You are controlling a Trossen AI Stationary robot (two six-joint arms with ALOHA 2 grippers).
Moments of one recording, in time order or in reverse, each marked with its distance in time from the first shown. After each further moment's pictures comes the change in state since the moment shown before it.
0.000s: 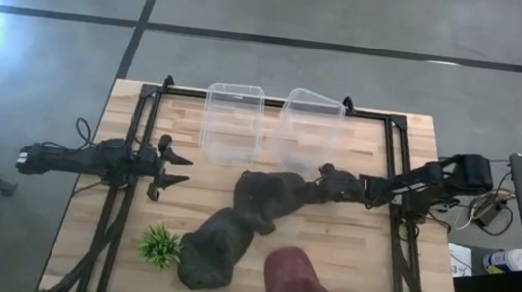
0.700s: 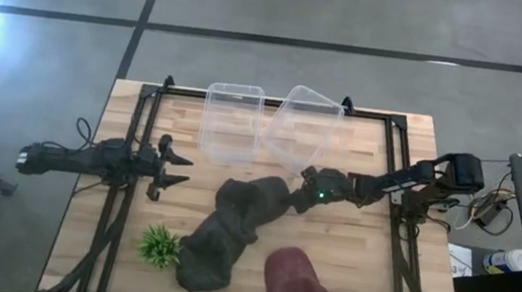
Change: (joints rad) left arm 0.000 0.005 0.000 0.002 0.000 0.000; right arm 0.028 0.069 0.154 -0.014 -0.176 -0.143
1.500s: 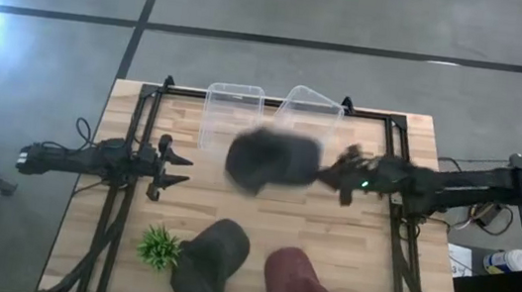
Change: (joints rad) left arm 0.000 0.000 0.000 0.000 0.000 0.000; right arm 0.065 -0.709 0.123 -0.427 0.255 -0.268
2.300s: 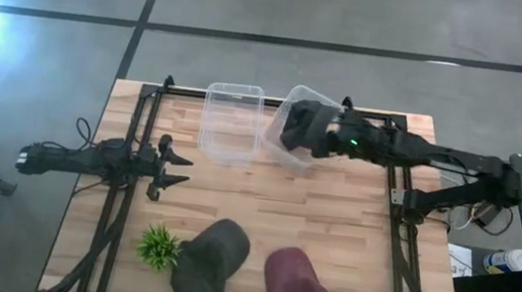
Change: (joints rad) left arm 0.000 0.000 0.000 0.000 0.000 0.000; right arm -0.269 0.361 0.484 -0.761 0.187 0.113
